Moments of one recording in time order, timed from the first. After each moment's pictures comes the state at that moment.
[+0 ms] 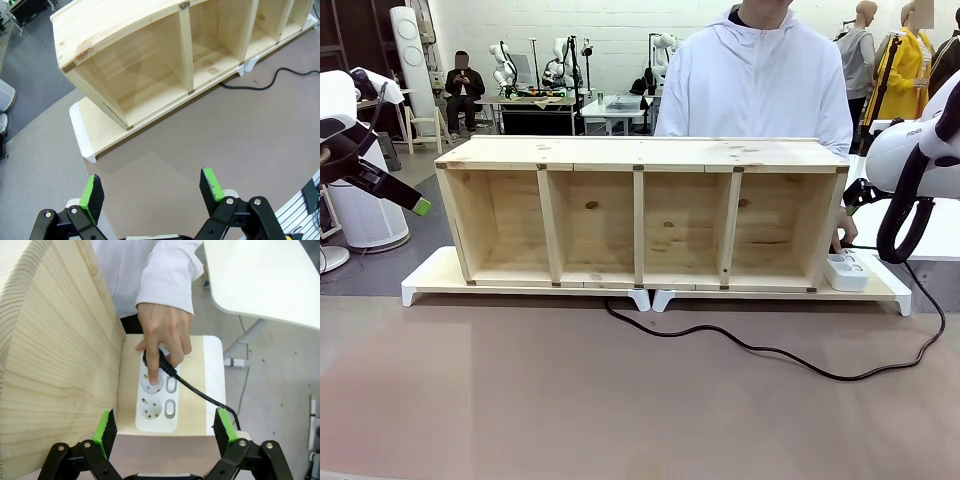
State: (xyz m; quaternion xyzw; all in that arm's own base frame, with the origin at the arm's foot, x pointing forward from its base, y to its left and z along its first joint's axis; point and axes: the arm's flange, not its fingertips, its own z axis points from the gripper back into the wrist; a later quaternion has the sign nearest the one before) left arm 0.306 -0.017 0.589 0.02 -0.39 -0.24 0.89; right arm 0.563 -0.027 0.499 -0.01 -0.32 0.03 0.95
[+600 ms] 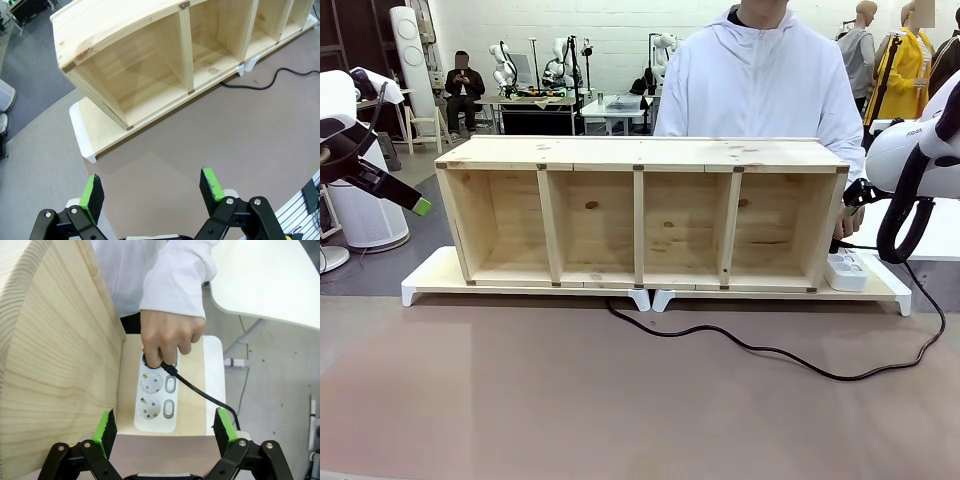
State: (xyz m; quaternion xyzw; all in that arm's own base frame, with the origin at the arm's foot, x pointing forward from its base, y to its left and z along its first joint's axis) left arm 0.306 -0.017 0.589 0.02 -0.39 -0.24 0.89; right arm 0.563 -0.027 0.499 -0.01 -0.32 0.03 0.95
